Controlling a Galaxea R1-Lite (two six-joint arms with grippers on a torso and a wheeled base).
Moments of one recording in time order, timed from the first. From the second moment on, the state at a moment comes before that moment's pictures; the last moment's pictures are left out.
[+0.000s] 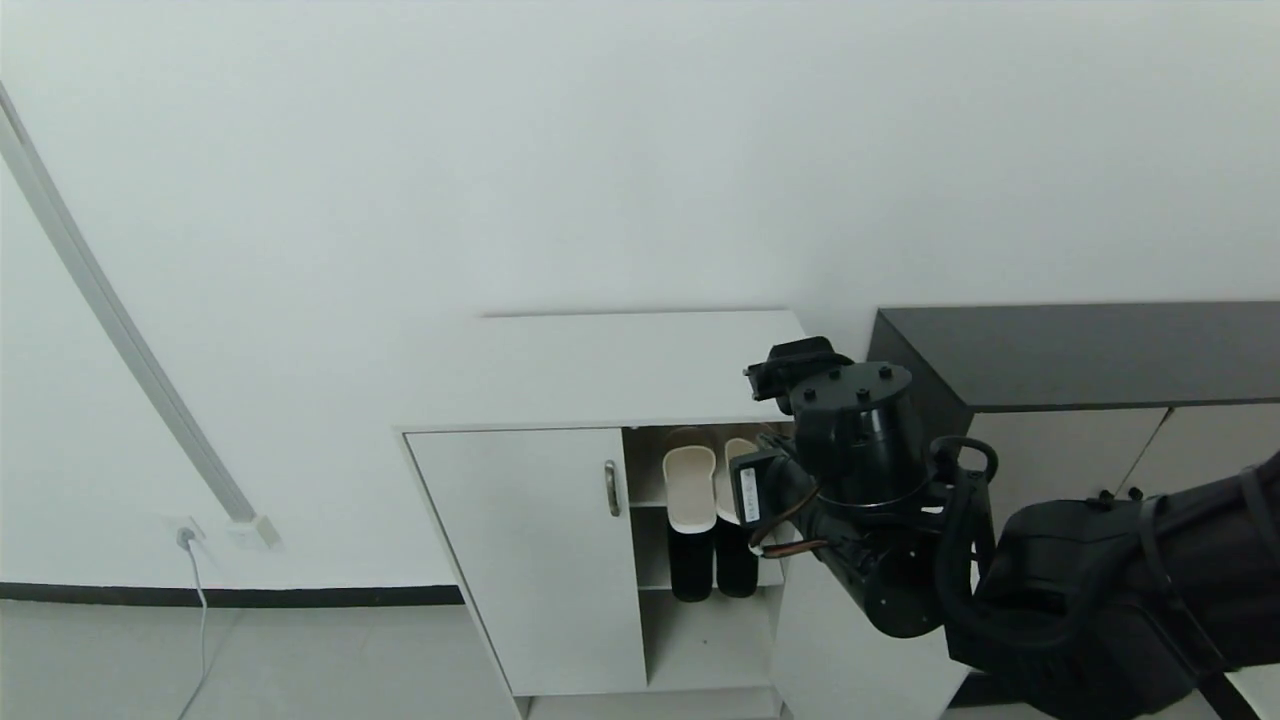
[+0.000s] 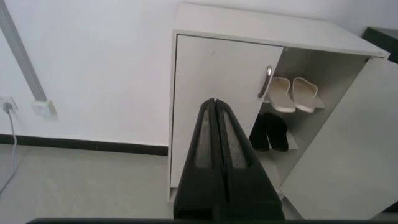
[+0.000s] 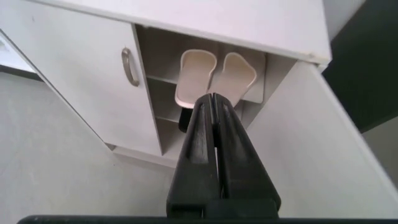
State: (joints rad) left arm 0.00 0.00 0.00 0.00 0.08 -0.11; right arm 0.89 1.89 -1.02 -0.56 -0.65 0.14
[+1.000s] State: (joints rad) left arm 0.00 0.00 0.00 0.00 0.06 -0.08; right arm 0.84 1.88 -1.01 -0.59 -0.65 0.11
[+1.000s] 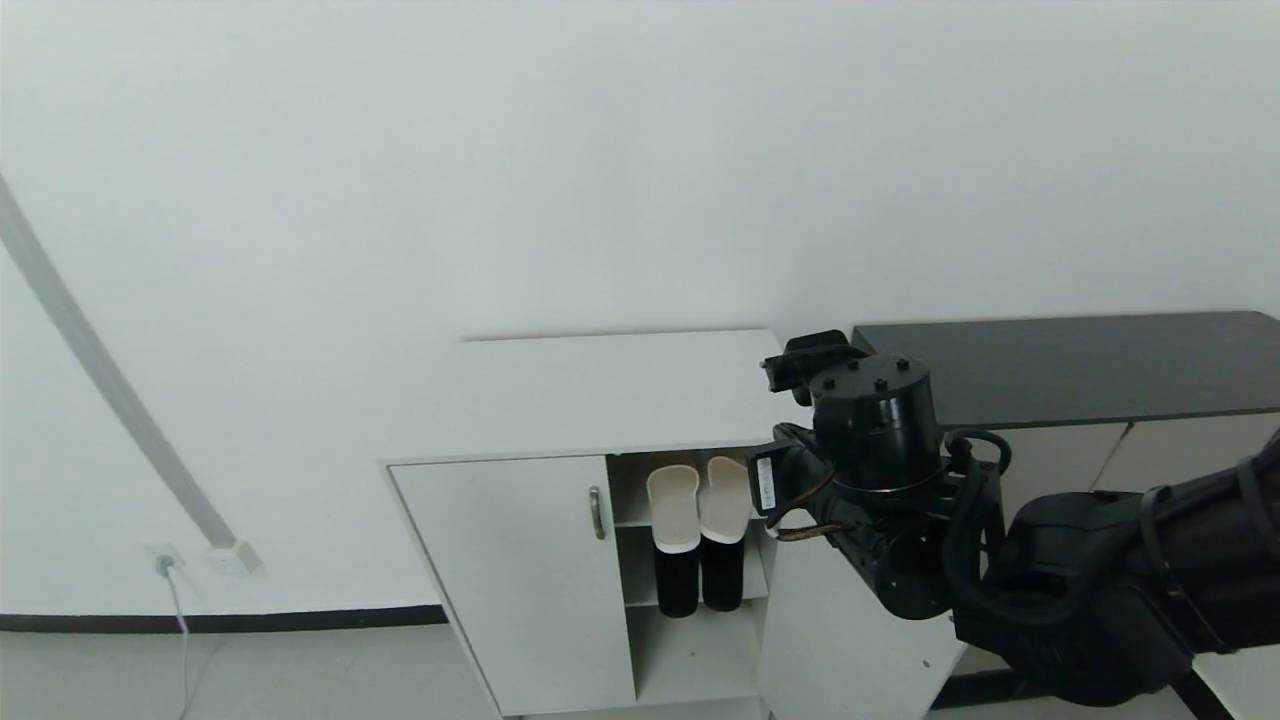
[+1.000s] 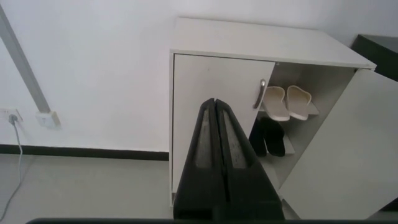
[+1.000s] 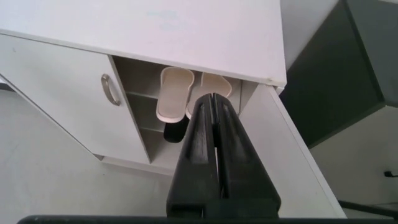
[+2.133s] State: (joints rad) left arm 0.00 0.00 0.00 0.00 0.06 -0.08; right arm 0.67 1.96 -1.05 -0.65 -0.48 0.07
